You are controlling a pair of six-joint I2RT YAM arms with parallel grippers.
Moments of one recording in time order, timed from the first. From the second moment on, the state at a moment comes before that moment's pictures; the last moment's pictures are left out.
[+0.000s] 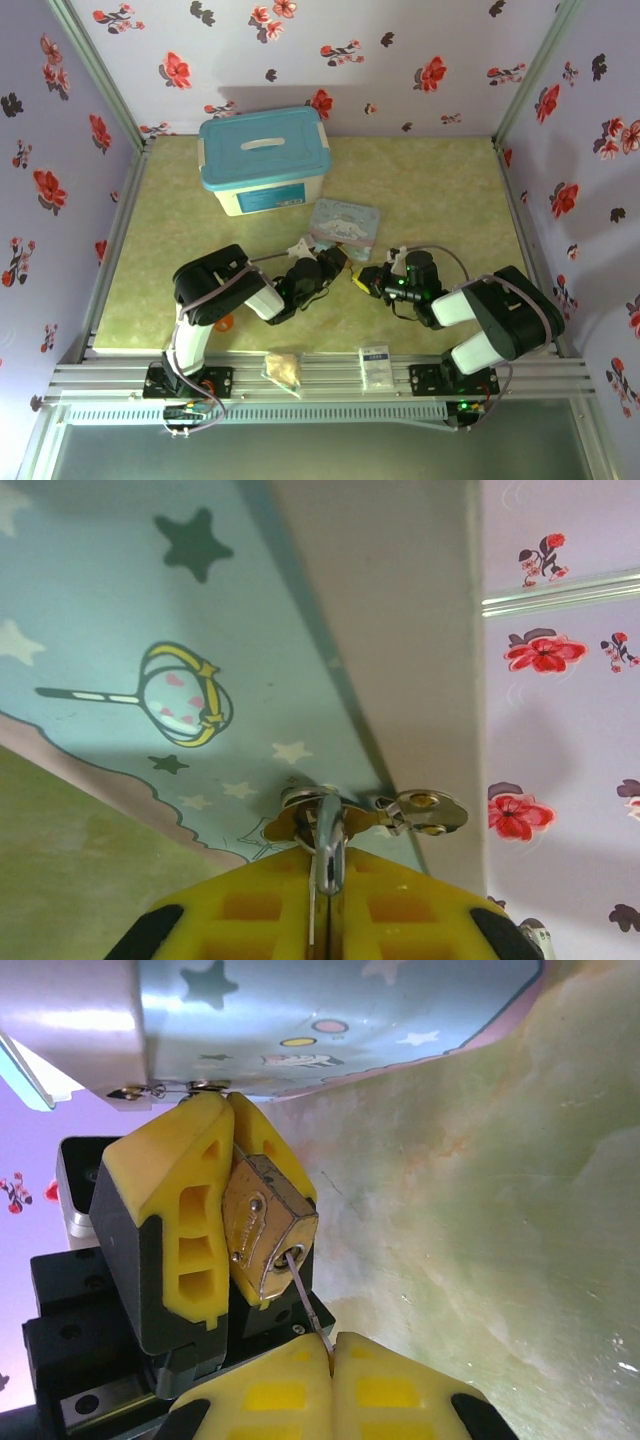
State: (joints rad) left arm -1.01 2.01 0.67 1.11 -0.25 -1.43; right arm 0.45 1.51 0.20 0.84 -0.63 1.27
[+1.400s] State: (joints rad) left arm -1.01 1.98 0.61 1.09 -0.04 -1.34; right arm 0.31 1.11 0.31 0.07 -0.69 0.75
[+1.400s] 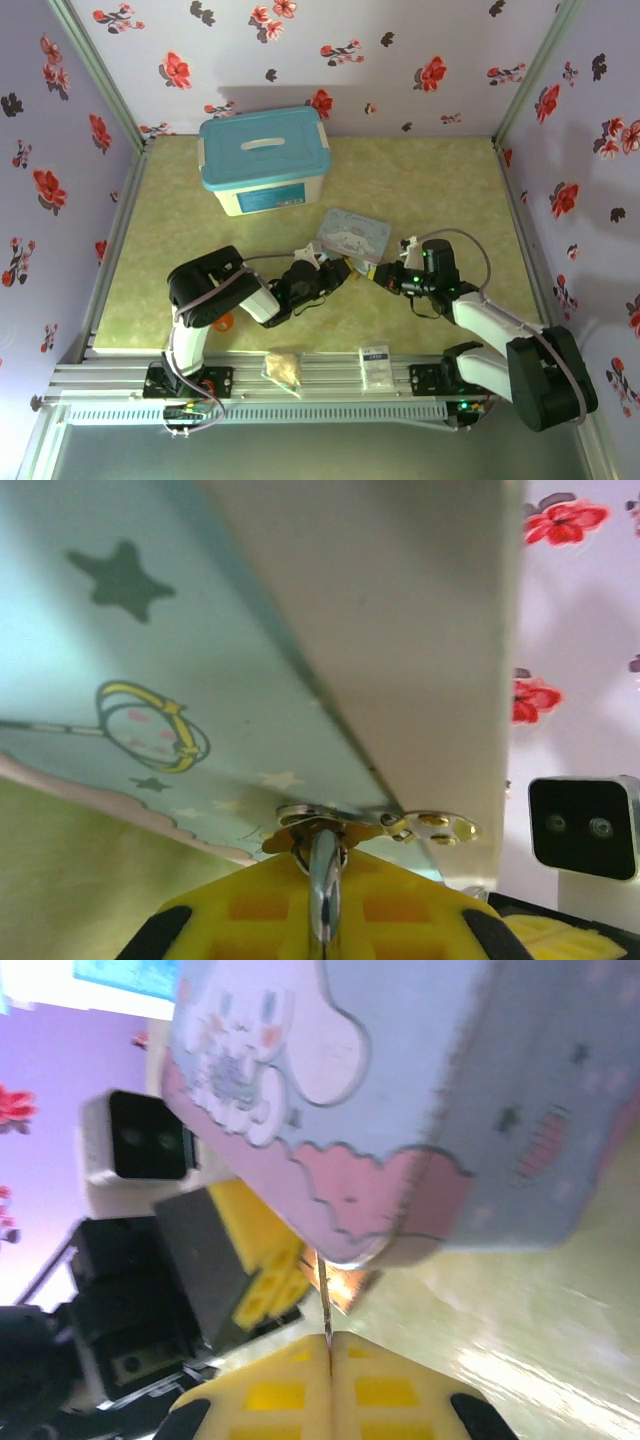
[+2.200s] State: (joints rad) left arm -1.00 1.69 0.50 1.04 0.08 -1.07; right arm 0.50 0.92 0.31 0.13 -0.72 0.68
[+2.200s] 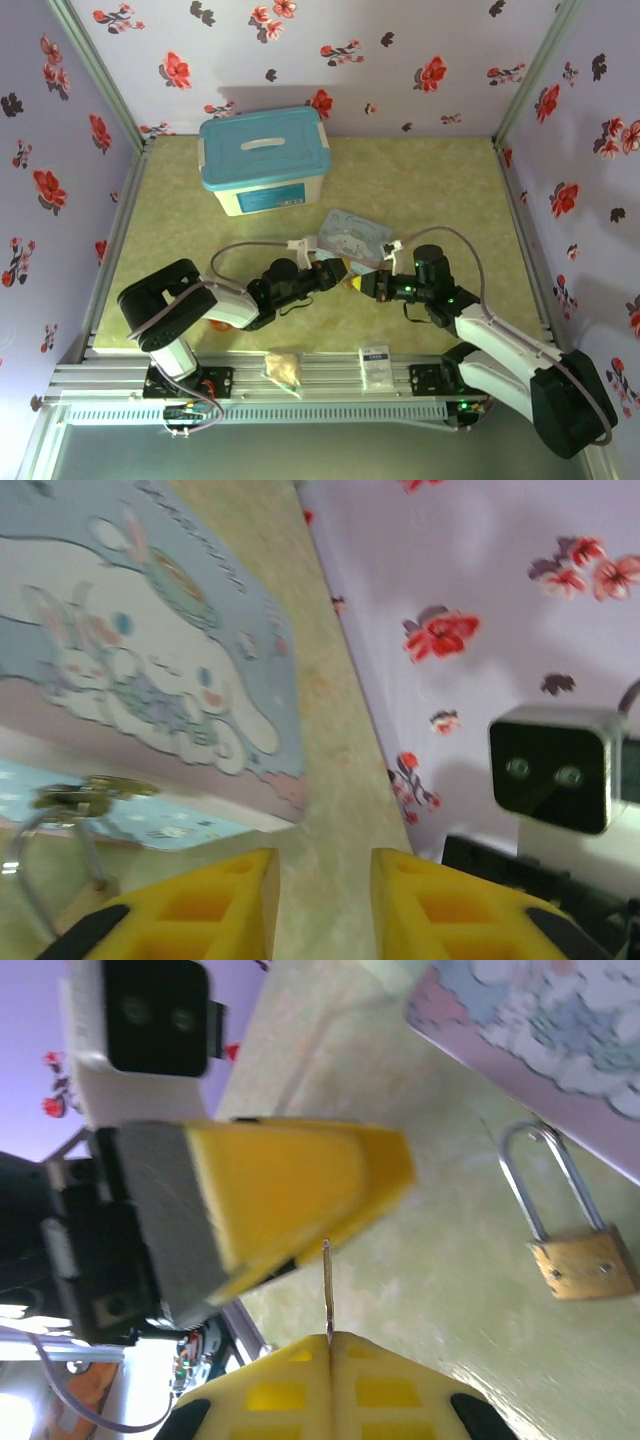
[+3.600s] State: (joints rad) left arm -0.97 1.43 0.42 0.69 -0.05 -1.01; right arm 0.64 1.15 0.36 -0.09 -0.64 0.66
